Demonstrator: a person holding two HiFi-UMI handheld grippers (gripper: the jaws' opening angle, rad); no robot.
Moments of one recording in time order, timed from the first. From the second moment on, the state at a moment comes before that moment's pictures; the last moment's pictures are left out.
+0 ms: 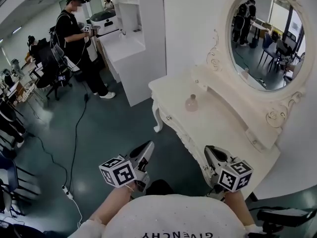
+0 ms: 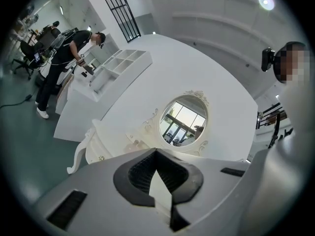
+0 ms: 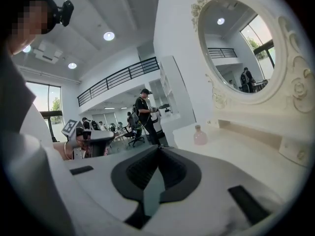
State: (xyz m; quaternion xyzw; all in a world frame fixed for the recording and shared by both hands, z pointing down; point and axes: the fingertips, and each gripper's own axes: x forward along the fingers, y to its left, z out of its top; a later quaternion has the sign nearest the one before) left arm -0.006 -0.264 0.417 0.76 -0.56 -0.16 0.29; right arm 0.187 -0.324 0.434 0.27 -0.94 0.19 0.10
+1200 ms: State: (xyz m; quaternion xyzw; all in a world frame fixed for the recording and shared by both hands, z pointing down) left arm -0.113 -0.605 0.395 0.84 -0.41 -0.16 0.31; right arm 0.100 -0.603 0.455 0.45 -0.84 0.30 0.05
